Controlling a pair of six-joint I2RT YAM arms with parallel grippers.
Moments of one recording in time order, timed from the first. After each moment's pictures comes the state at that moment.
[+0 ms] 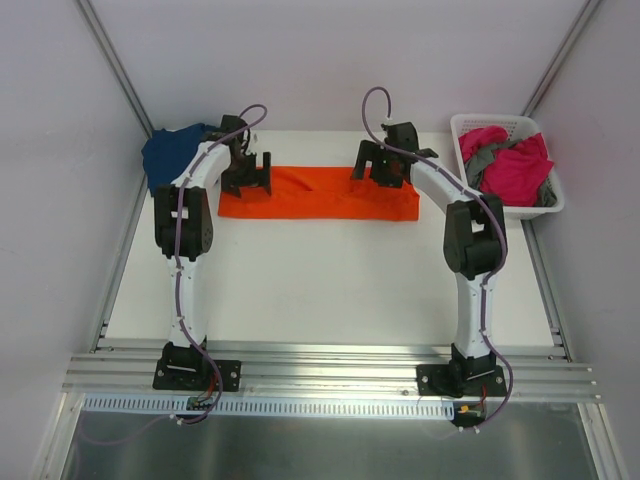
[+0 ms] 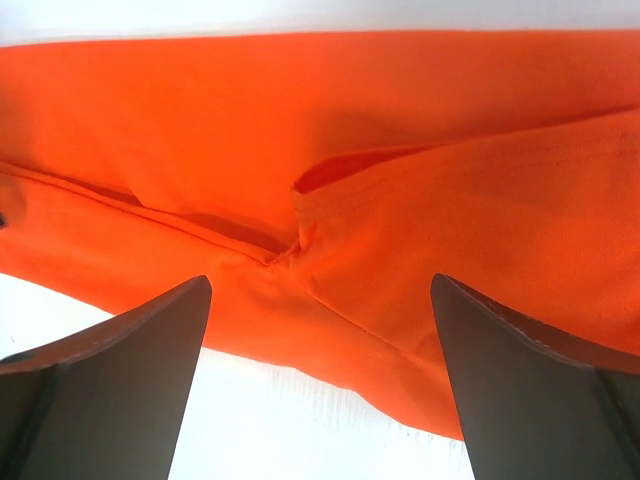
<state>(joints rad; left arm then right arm) -0.11 2.33 2.02 -0.86 0.18 -0.15 0.31 2.18 1.80 -0.41 -0.18 0.41</state>
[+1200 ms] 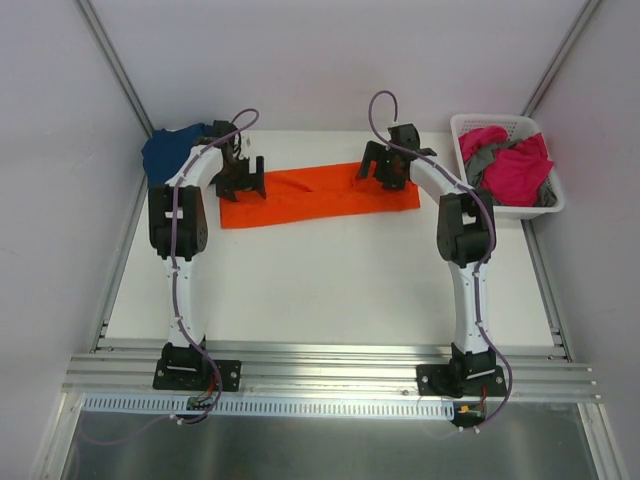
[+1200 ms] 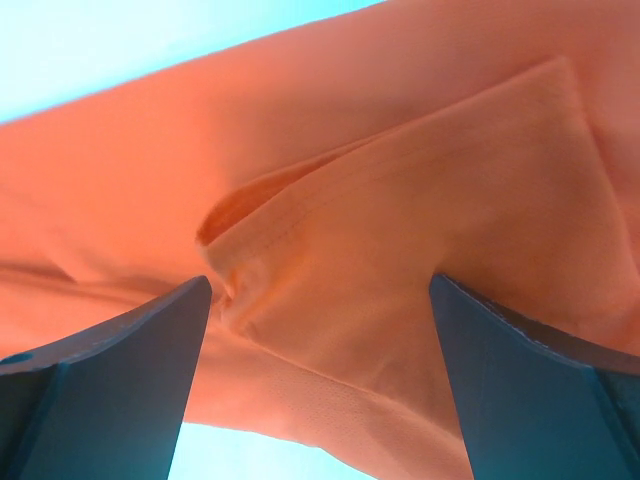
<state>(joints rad) -0.06 2.35 2.00 -0.82 0.22 -0.13 0.27 2.35 1.92 -0.44 -0.18 0.45</state>
